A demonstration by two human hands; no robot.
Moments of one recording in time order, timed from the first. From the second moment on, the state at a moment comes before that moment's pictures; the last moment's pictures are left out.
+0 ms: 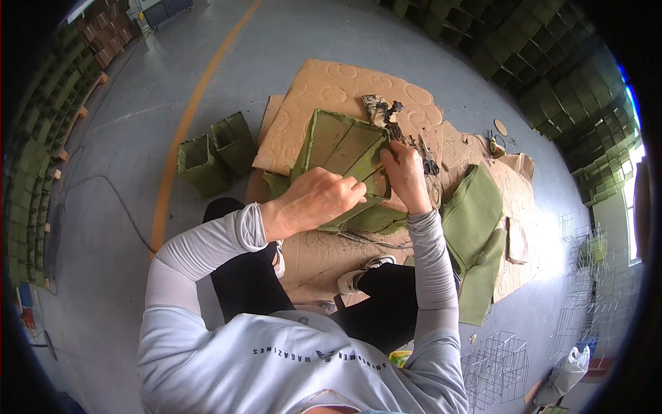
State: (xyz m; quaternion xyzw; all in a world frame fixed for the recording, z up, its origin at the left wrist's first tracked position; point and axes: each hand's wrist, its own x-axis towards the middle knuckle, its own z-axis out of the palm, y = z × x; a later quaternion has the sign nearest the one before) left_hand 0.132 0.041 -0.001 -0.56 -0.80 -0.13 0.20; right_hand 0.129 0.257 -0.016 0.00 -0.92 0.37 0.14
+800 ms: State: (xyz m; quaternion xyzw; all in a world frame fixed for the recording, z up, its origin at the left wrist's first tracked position) left_hand 0.006 -0.182 0.010 -0.10 -0.76 -0.63 0.10; right_hand 0.126 0.320 -0.020 0.05 -0.91 0.35 0.21
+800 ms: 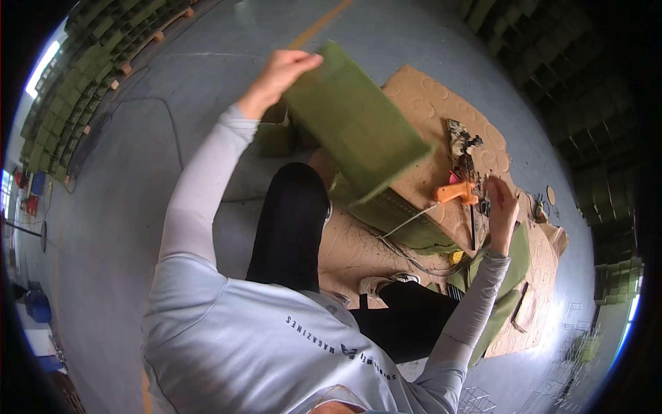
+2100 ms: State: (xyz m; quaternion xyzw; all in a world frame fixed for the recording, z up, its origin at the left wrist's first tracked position) left_hand 0.045 -0.421 -0.306 0.23 -0.95 -0.09 0.20; right_hand 0.231 0.387 -0.117 -0.12 -0.92 0.37 -0.05
